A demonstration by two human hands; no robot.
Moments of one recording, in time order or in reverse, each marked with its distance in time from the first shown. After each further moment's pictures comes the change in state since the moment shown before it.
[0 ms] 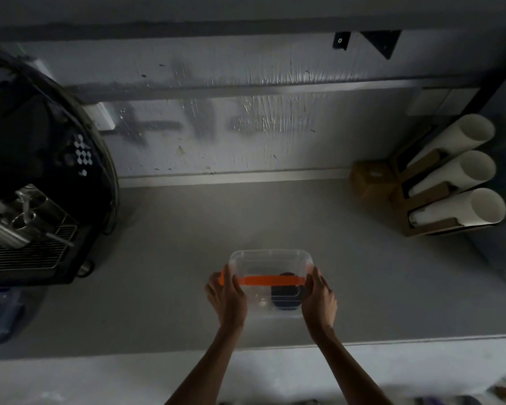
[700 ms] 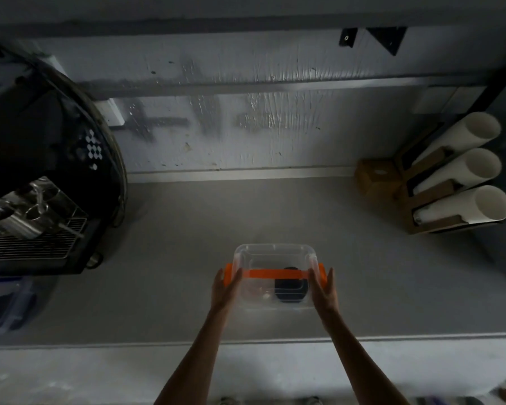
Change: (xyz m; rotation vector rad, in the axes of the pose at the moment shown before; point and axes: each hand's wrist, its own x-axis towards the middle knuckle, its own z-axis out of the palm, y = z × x) left_hand 0.020 -0.016 -0.024 -0.498 -0.390 -0.351; right_hand 0.006 0.004 -0.012 0.632 -0.389 0.431
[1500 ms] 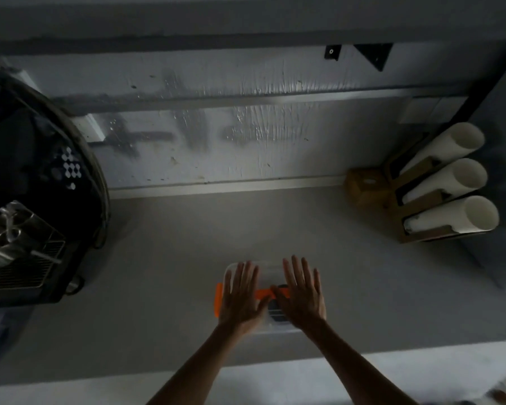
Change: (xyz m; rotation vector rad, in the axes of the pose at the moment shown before) left_hand 0.011 0.012 0.040 1.145 -0.160 0.691; right_hand 0.024 -0.019 0.021 -1.187 0.017 -0.521
